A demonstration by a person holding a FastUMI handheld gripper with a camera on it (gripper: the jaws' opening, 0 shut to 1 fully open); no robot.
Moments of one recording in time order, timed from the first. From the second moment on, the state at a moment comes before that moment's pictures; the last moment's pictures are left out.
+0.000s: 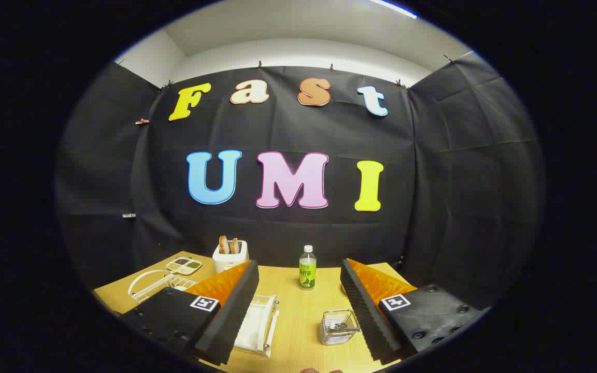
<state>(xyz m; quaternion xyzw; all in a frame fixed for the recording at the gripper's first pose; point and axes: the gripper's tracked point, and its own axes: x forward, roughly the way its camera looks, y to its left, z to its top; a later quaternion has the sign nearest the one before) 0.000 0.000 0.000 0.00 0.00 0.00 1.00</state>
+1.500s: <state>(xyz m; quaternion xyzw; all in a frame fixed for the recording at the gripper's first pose) 0.077 0.093 -0.031 -0.03 0.12 0.07 0.99</state>
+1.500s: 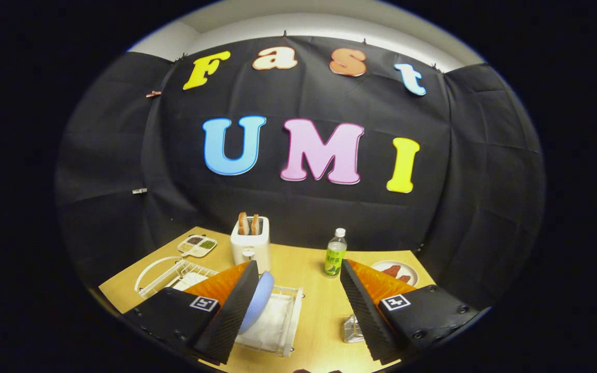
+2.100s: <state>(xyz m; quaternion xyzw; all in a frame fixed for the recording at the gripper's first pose) 0.138 0.135 -0.160 -0.10 0.31 0.05 0.94</state>
